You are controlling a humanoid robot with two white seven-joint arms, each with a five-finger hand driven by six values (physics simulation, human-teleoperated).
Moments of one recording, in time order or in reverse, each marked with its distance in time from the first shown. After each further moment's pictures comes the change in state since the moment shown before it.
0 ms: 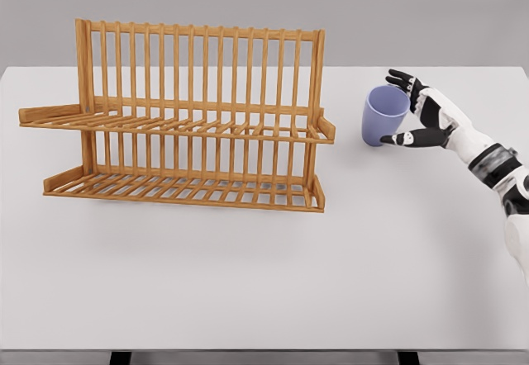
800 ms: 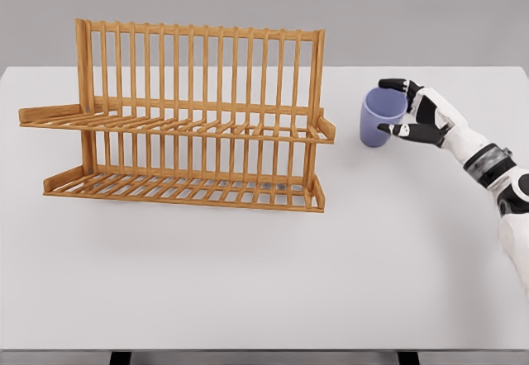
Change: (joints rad) left arm 0.000 0.000 0.000 0.000 0.000 0.000 0.000; right arm -0.006 0.017 -0.005 0.004 -0.003 0.003 -0.001
